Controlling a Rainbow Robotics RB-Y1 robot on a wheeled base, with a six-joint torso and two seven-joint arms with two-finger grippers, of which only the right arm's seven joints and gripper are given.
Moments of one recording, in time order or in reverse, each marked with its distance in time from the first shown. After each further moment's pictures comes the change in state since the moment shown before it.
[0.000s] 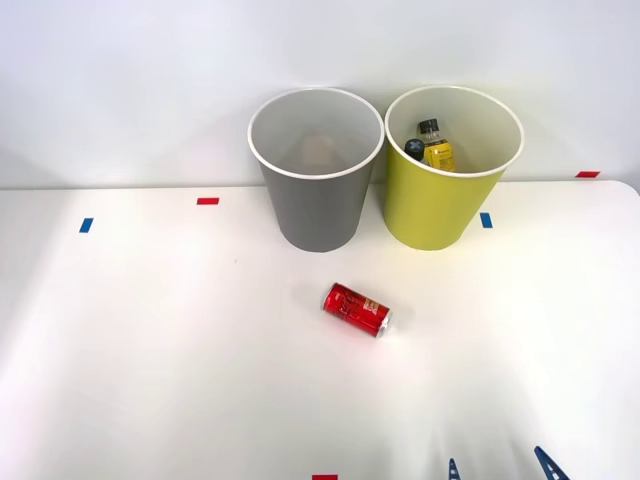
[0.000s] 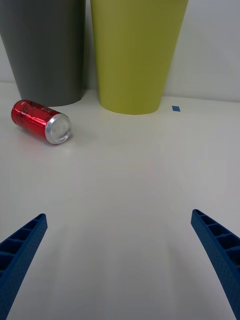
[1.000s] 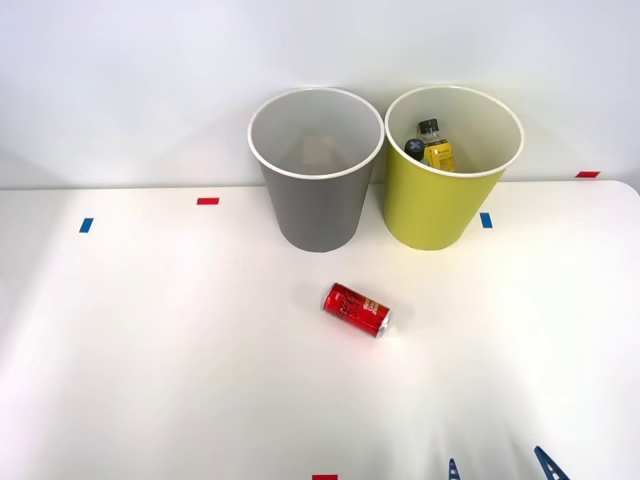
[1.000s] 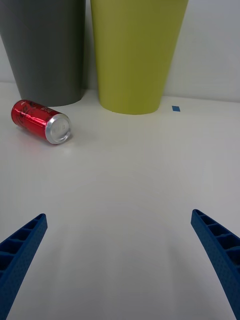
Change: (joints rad) arm 0.000 0.000 0.000 0.000 0.000 0.000 0.000
